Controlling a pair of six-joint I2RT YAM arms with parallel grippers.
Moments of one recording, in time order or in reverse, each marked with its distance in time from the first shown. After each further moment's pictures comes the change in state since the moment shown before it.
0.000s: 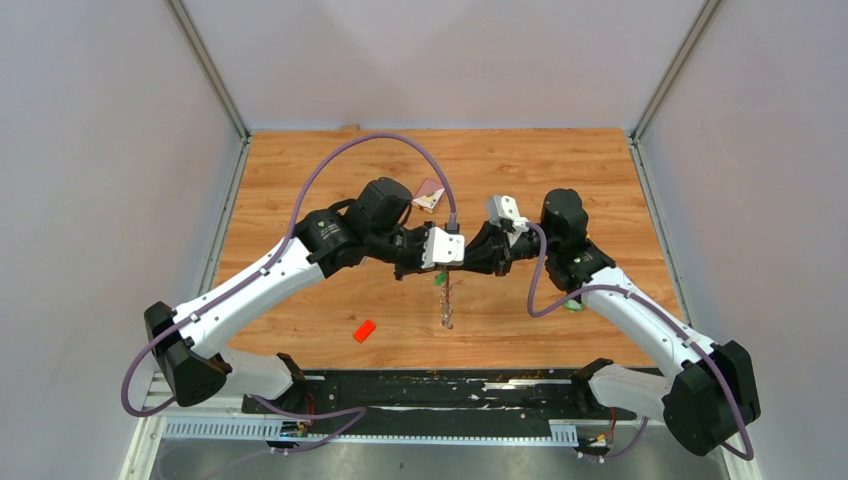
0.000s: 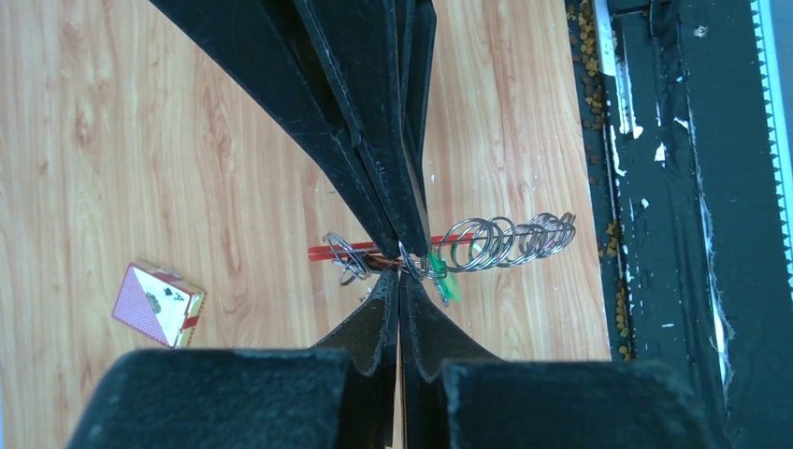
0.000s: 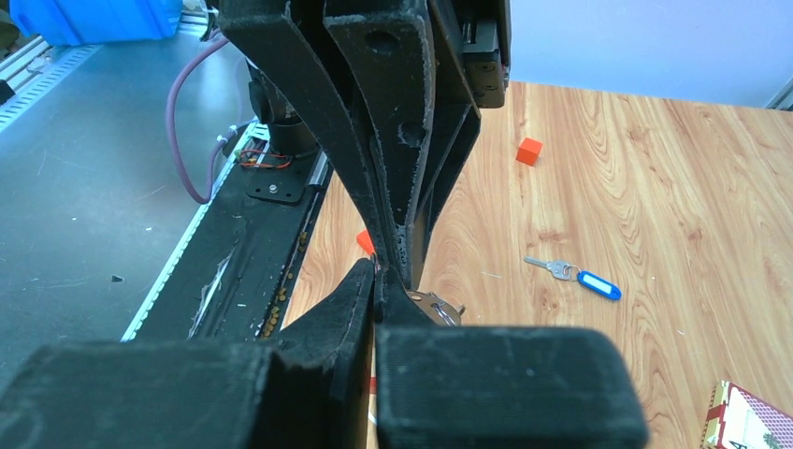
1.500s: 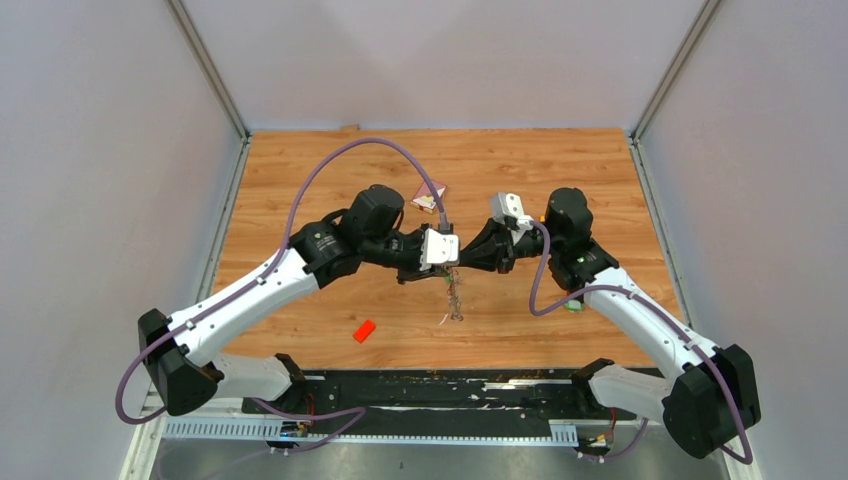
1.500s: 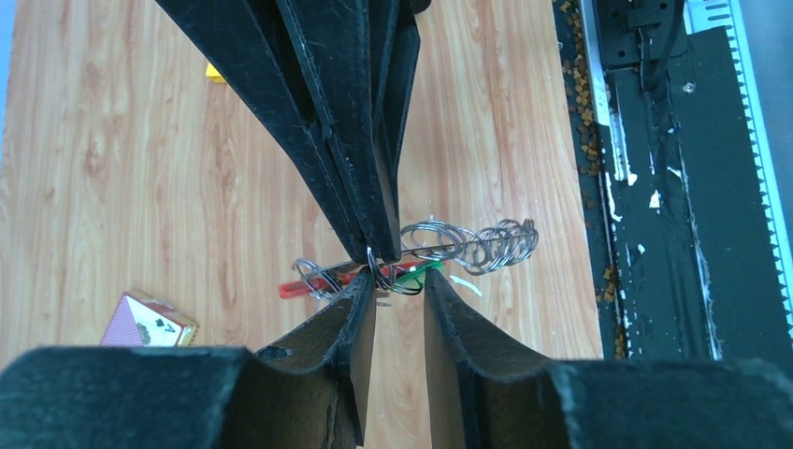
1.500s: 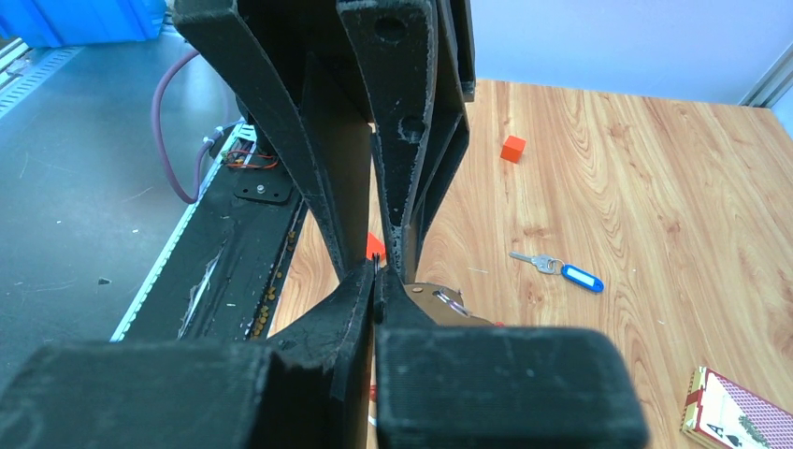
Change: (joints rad) left arm 0.010 -0.063 -0.124 0.176 0.057 -0.074; right arm -0.026 -0.011 0.000 -0.001 0.004 -0.001
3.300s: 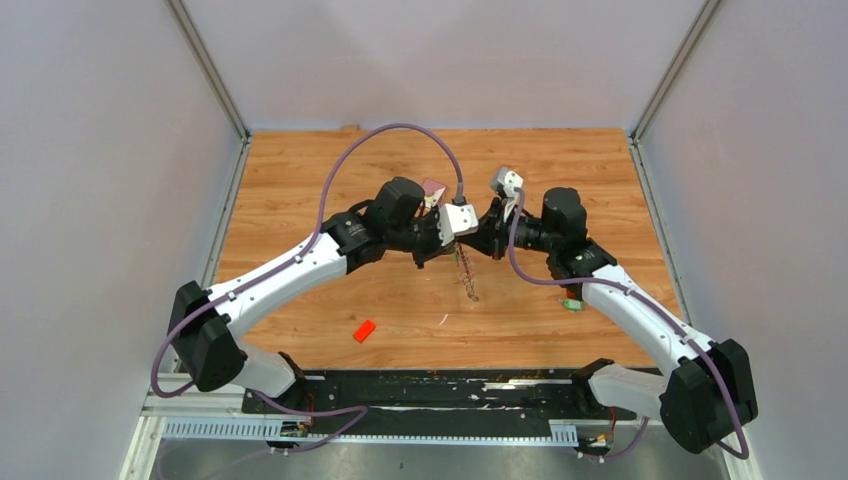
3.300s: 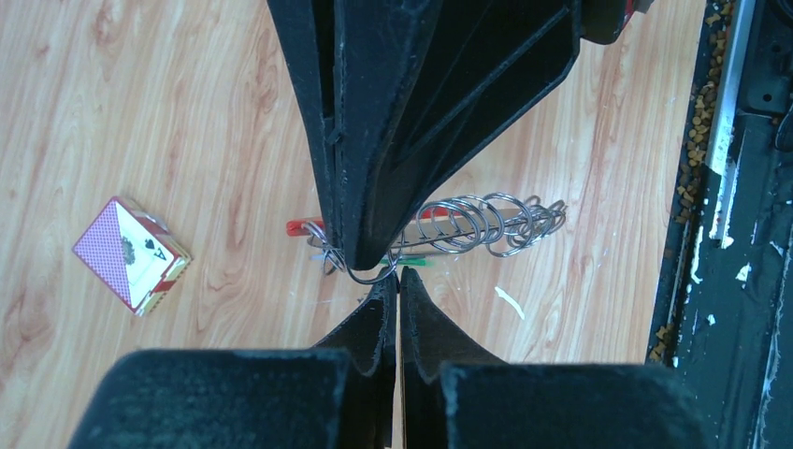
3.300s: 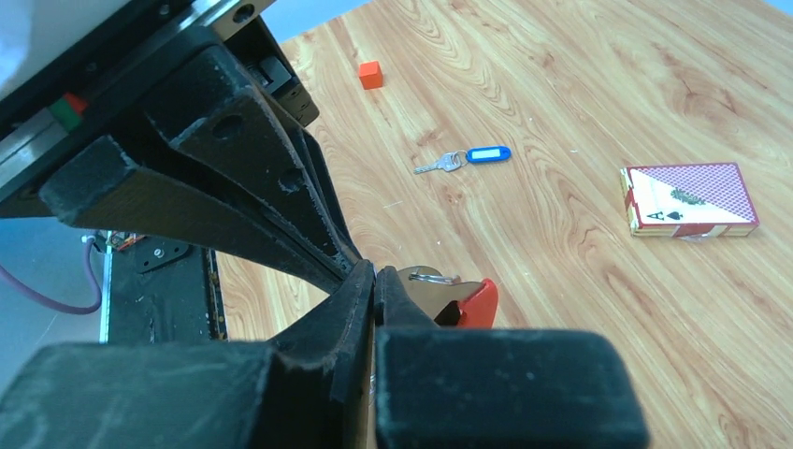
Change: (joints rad) left arm 0.025 0.163 0.010 0.146 -0.185 -0.206; right arm -0.006 0.021 -0.003 -0.100 0.452 0.203
